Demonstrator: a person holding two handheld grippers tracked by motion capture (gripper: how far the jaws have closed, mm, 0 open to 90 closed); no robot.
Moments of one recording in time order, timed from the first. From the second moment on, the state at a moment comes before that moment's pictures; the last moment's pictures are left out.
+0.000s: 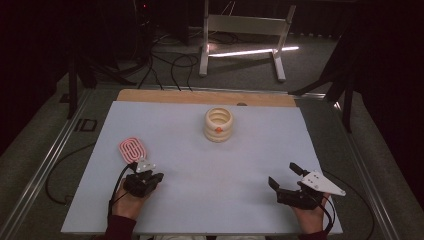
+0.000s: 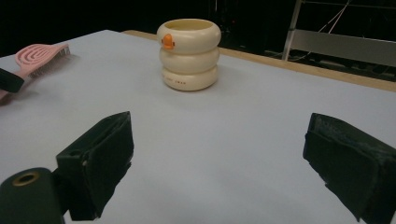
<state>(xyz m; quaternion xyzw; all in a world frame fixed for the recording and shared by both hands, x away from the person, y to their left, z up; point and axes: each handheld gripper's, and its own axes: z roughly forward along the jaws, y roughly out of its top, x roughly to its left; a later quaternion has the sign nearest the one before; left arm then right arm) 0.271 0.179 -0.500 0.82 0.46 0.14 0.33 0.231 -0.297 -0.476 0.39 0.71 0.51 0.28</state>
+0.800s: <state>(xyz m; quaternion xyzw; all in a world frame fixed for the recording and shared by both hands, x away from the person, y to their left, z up) 0.248 0.243 -0.493 0.77 0.52 0.18 0.32 0.236 -0.282 -0.478 0.37 0.72 0.51 0.27</state>
